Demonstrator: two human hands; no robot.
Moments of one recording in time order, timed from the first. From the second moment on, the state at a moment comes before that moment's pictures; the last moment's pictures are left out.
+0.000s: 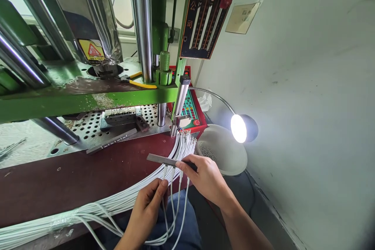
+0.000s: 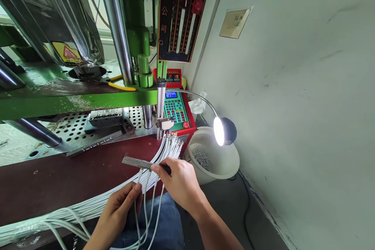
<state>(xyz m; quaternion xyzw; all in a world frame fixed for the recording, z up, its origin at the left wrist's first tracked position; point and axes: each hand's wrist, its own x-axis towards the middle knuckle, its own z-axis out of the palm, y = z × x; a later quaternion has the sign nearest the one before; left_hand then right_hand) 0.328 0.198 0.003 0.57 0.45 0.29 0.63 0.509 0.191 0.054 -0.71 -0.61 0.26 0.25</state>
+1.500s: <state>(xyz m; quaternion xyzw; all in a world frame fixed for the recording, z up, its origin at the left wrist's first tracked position) 0.328 0.192 -0.021 0.42 0.34 0.25 0.80 0.500 0.206 0.050 -0.71 -0.60 0.22 0.30</state>
